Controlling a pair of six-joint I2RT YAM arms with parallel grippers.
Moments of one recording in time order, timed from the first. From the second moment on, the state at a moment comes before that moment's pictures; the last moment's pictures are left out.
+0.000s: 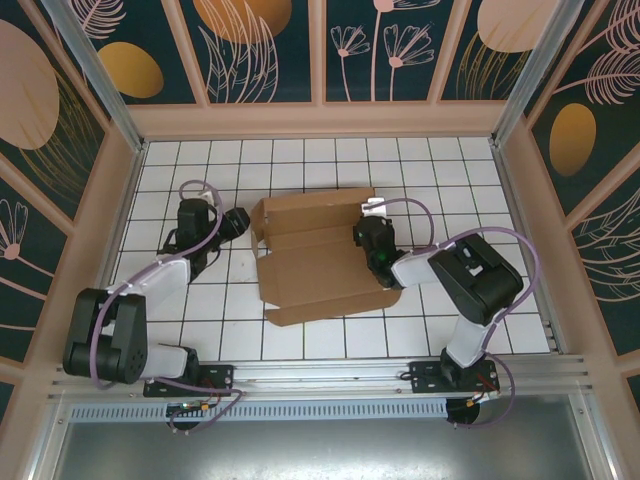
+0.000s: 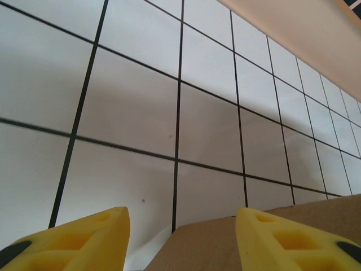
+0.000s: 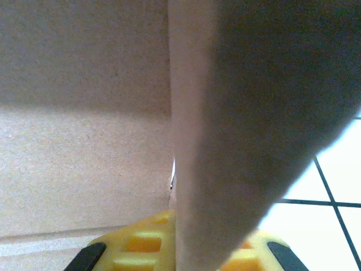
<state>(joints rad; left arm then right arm) -0.16 1.39 0.65 0.17 0.22 -0.61 0.65 1.77 0.67 0.63 0.55 0.19</state>
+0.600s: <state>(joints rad) -0.17 1.55 0.87 0.06 0.23 -0.52 0.61 1.80 0.92 0.22 0.44 0.20</state>
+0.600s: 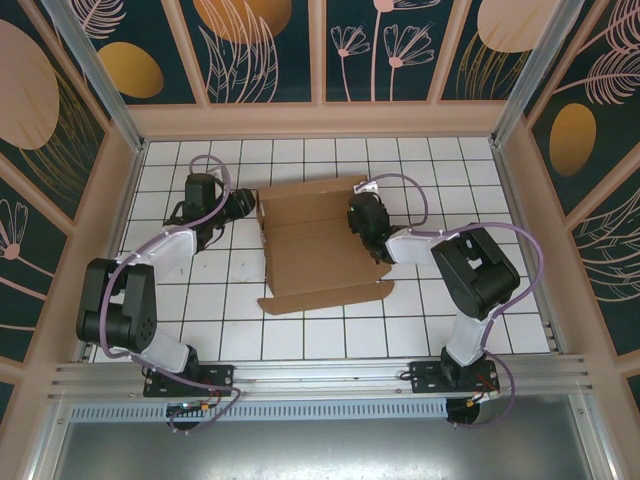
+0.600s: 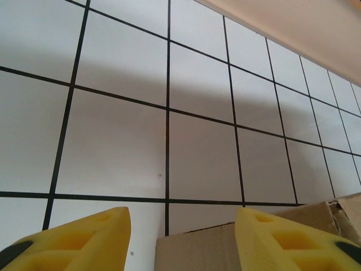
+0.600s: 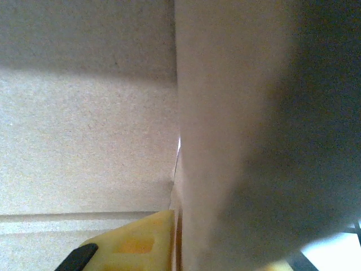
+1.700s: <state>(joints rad) -0.05 1.42 0.68 0.14 0.13 -0.56 0.52 1.88 1.12 0.01 0.22 0.18</state>
